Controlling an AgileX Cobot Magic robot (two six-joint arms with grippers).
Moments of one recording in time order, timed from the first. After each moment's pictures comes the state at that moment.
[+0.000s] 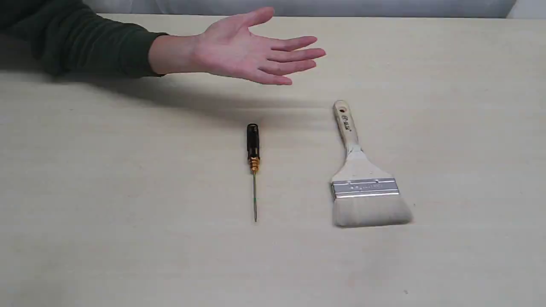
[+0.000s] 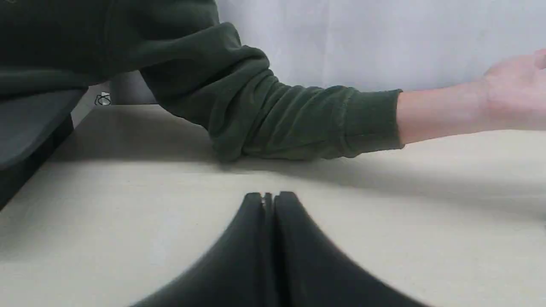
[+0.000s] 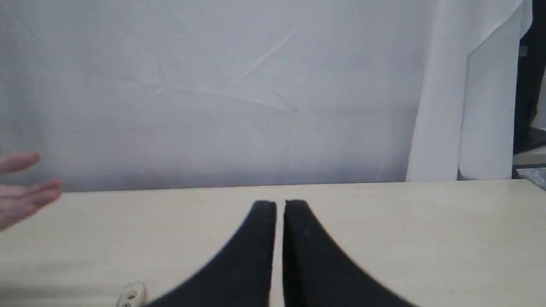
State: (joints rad) left arm 0.00 0.00 0.00 0.07 0.26 -0.07; right arm -0.08 0.00 0.00 0.20 0.06 -0.11
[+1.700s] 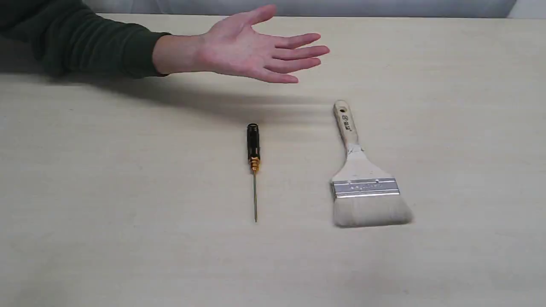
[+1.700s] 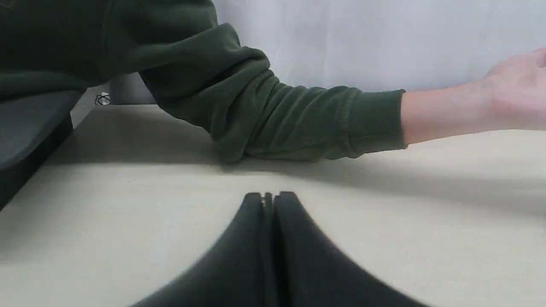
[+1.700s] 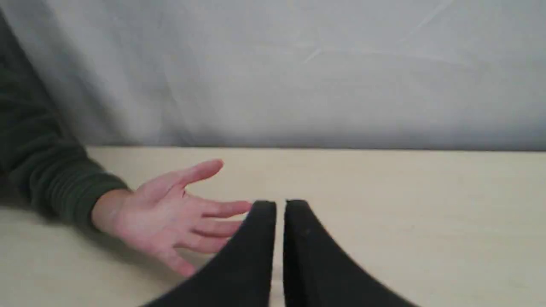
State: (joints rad) left arm 0.00 0.00 0.00 0.07 0.26 -0.07; right arm -0.08 0.86 -0.79 0.89 0.53 -0.68
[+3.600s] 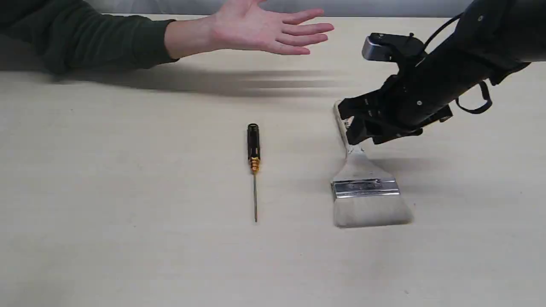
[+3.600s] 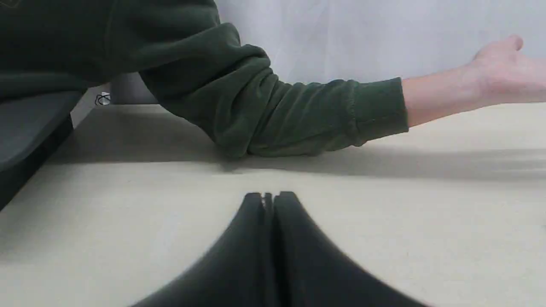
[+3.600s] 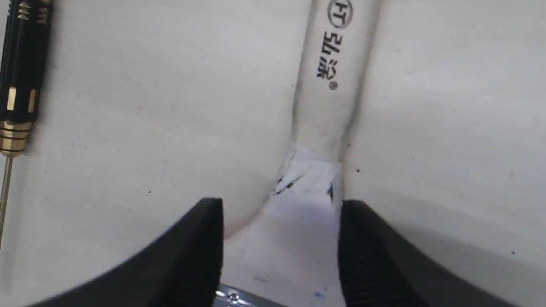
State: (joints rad) left arm 0.00 0.00 0.00 0.07 0.26 -0.07; right arm 0.18 1.87 -1.08 0.49 0.66 -0.34
